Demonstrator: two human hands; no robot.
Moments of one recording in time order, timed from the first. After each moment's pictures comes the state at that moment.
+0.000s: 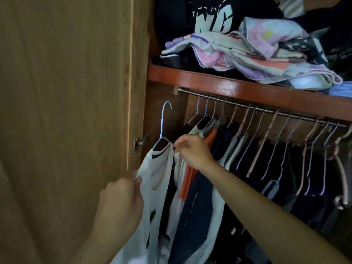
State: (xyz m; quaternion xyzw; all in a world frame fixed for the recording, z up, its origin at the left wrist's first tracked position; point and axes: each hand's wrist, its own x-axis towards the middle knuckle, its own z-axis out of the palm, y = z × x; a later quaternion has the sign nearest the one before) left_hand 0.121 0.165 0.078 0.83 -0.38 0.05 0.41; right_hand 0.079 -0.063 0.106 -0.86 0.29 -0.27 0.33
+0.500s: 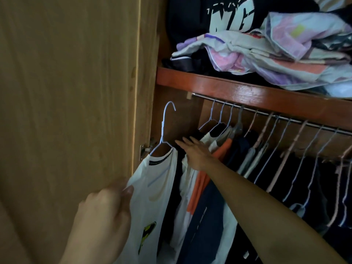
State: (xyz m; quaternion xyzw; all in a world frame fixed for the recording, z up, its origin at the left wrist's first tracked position) left_hand 0.127 0.169 0.082 0.83 -0.35 0.13 0.42; right_hand 0.145 -0.167 0.072 -0.98 0.19 -0.02 -0.08
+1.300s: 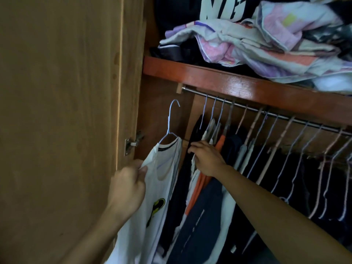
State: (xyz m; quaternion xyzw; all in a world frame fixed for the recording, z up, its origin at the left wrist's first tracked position) left_hand 0.164 0.071 0.037 0.78 -0.37 0.07 0.50; right_hand 0.080 -0.204 0.054 -0.98 0.15 -0.14 -0.07
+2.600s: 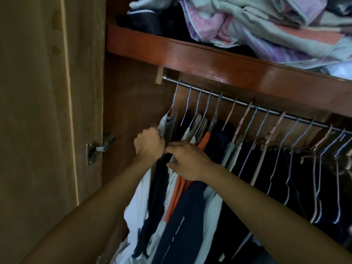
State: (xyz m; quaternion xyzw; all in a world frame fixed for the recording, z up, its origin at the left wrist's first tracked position) left_hand 0.227 -0.132 0.055 0.84 -0.38 0.06 0.38; right_hand 0.096 -0.193 0.069 -0.99 0.14 -0.09 -0.01
